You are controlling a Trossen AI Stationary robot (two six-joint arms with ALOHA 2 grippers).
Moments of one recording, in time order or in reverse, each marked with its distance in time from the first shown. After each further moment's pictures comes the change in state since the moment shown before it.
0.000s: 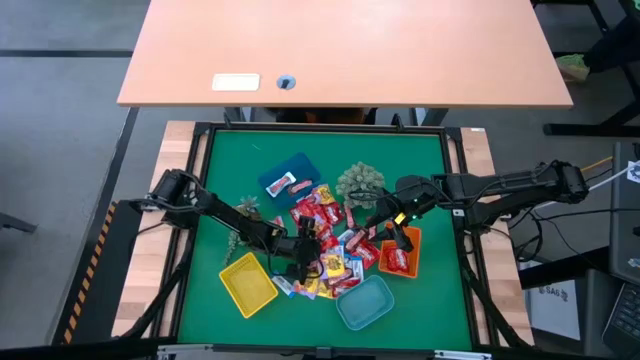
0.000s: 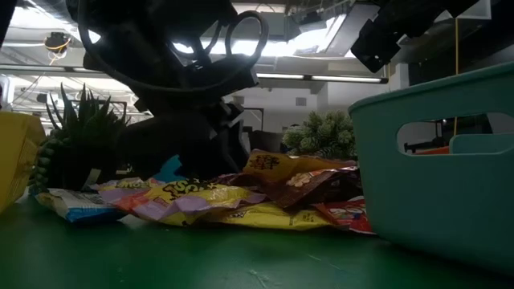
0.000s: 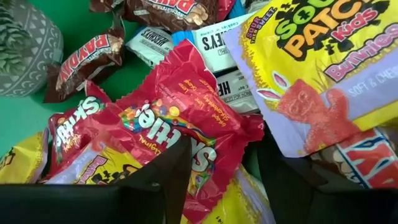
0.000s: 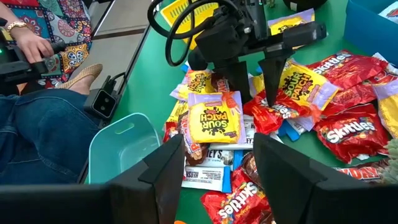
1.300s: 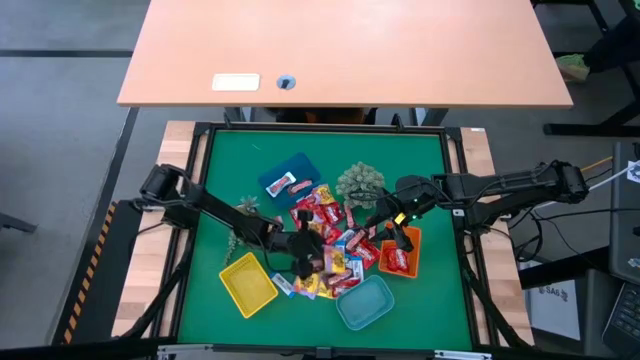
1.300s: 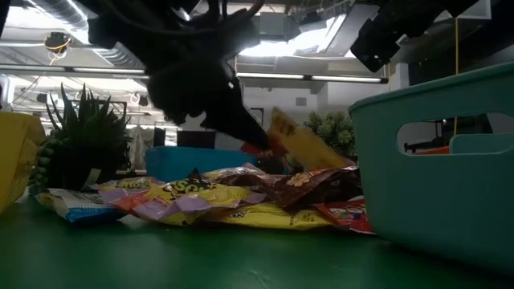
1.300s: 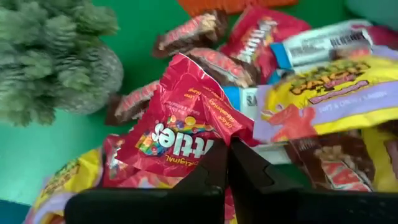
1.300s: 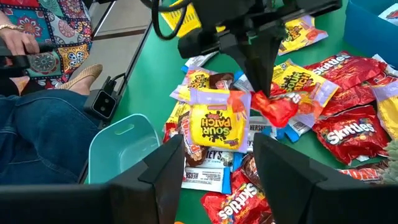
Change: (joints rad) left arm 0.011 -0.106 -0.002 0.044 -0.067 -0.074; right arm 0.000 0.000 0.000 0.005 0.000 -0.006
